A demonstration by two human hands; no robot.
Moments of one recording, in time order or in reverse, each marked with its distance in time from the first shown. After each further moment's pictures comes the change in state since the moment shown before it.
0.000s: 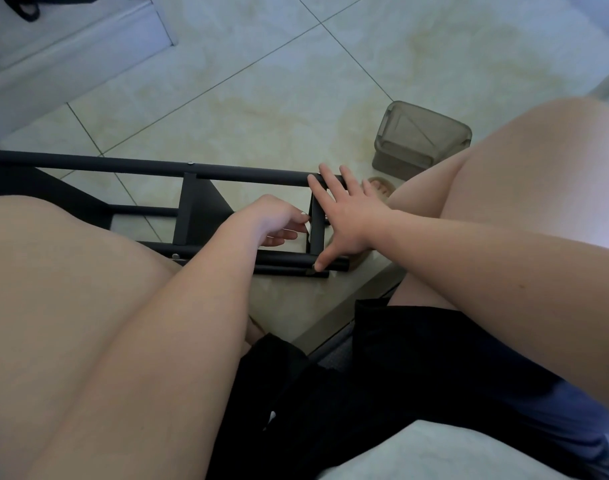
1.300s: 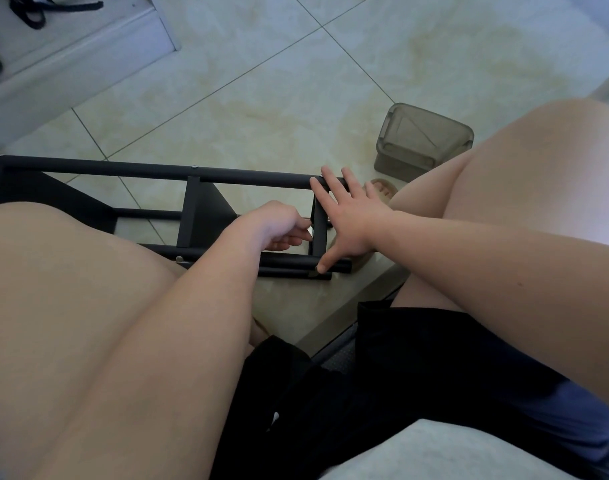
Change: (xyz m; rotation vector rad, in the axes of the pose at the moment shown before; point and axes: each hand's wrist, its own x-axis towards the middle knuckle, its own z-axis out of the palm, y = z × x) left_hand 0.004 -0.001 0.002 0.033 -0.043 -0.038; right_hand 0.000 0.000 0.000 -0.003 -0.007 0.005
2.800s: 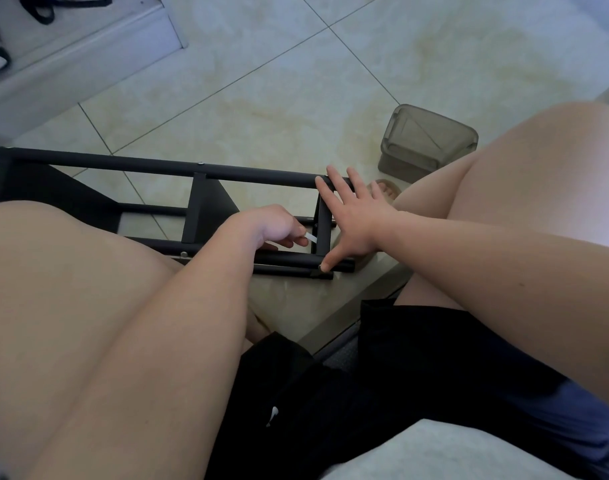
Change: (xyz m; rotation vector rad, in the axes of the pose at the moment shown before) left_hand -0.001 -0.011 -0.013 0.282 -0.061 0.080; right_hand -0.002 -0.001 0.000 0.000 -0.026 0.002
